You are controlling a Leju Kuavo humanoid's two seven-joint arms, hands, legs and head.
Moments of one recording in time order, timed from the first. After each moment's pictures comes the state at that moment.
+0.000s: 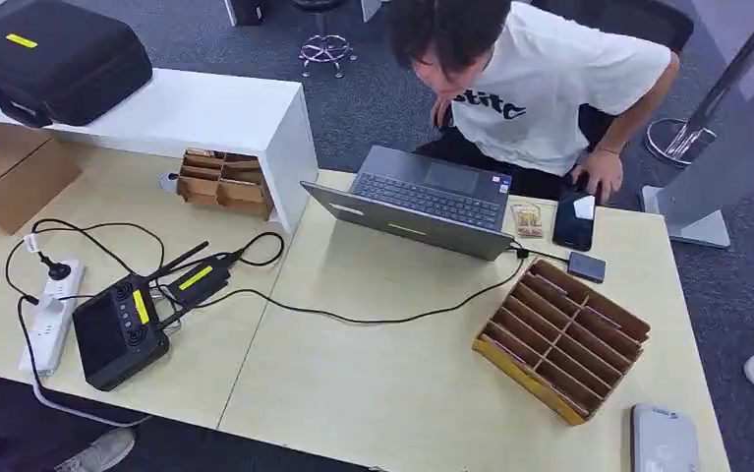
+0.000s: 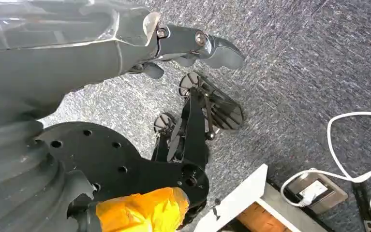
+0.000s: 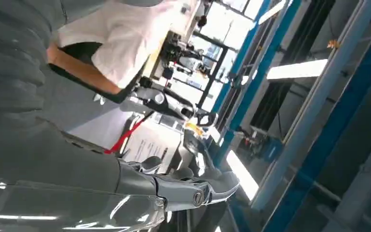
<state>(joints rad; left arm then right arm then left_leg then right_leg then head) 0.03 -0.14 0.60 -0.24 0.16 0.00 -0.09 0.00 -0.22 -0.12 -1.92 0.05 -0.13 -0.54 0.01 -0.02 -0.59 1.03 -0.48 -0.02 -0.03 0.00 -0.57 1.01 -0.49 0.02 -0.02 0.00</state>
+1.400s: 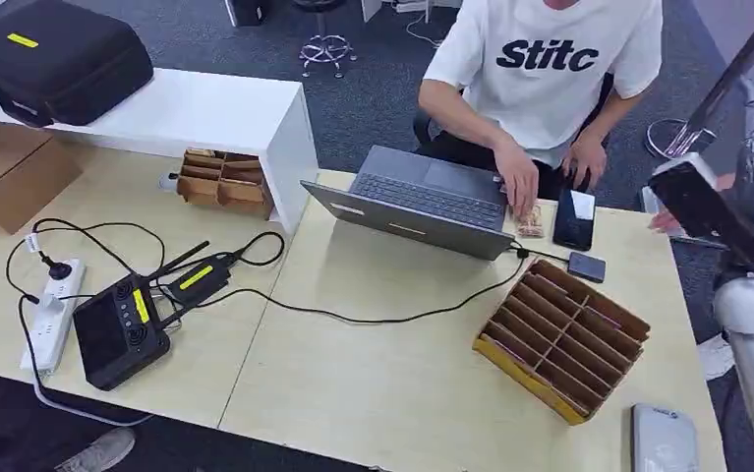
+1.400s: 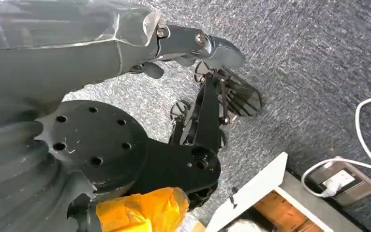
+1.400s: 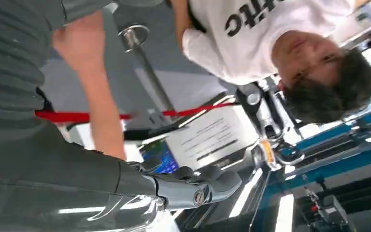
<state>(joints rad) -0.02 -0.15 0.61 -0.23 0.13 0.00 0.03 -0.76 -0.37 0.35 -1.13 0.64 -0.22 -0.07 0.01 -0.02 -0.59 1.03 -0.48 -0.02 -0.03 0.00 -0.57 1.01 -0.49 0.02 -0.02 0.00</state>
